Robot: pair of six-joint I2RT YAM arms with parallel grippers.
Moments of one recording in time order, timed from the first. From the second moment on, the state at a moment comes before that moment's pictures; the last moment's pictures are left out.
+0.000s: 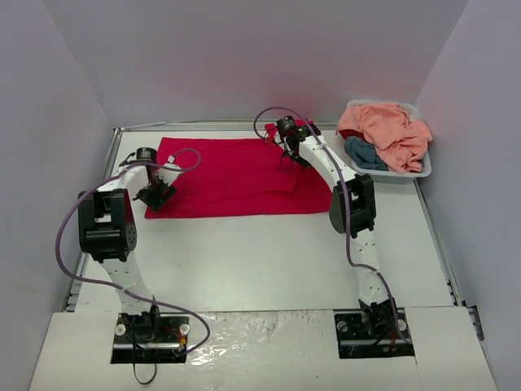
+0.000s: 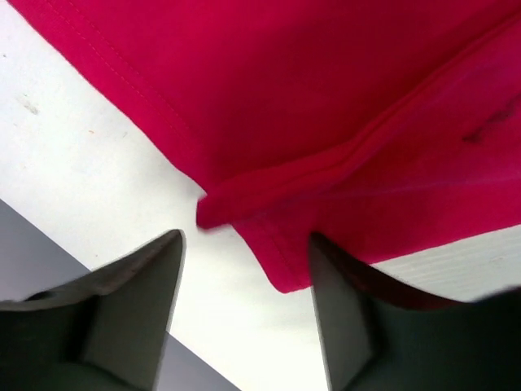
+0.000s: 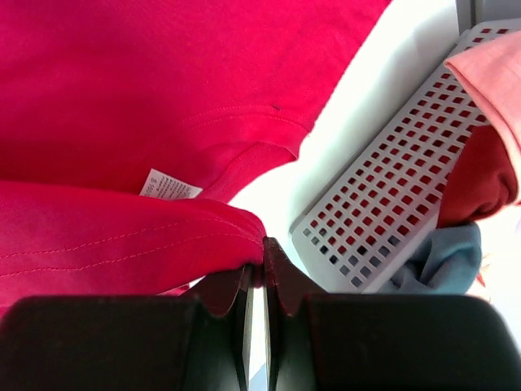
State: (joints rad) left arm 0.06 1.90 1.34 -0.66 -0.05 0.74; right arm 0.42 2.41 2.23 -0.99 0.52 -0.55
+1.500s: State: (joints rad) left arm 0.07 1.34 1.06 -0.69 -0.02 0.63; right arm 0.39 2.44 2.11 -0.87 0.46 -0.52
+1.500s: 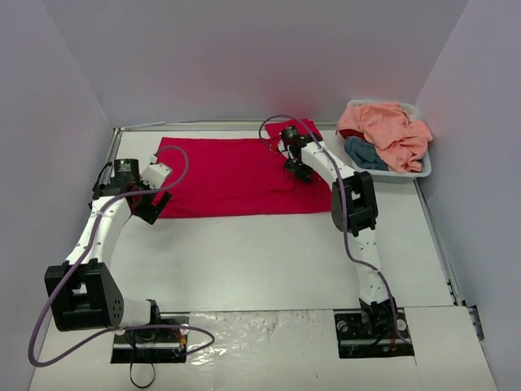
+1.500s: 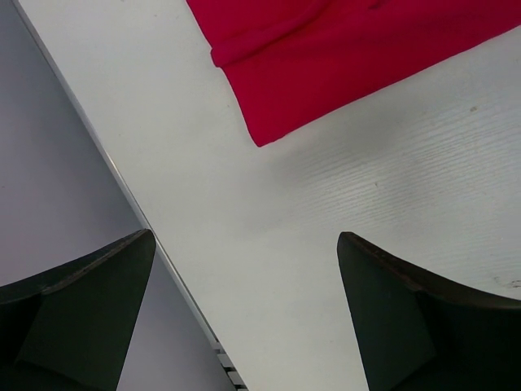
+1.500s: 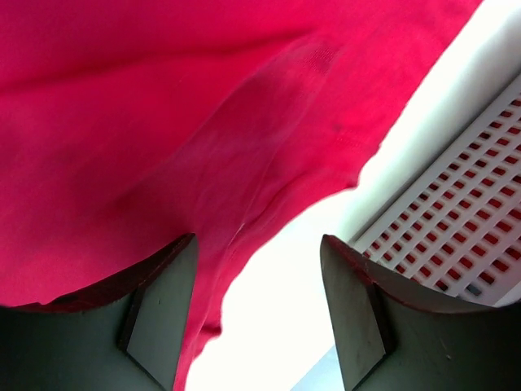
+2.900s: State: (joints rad) left arm 0.07 1.39 0.99 -0.62 0.08 0.55; right arm 0.56 2.27 1.89 -0.87 0.29 -0.50
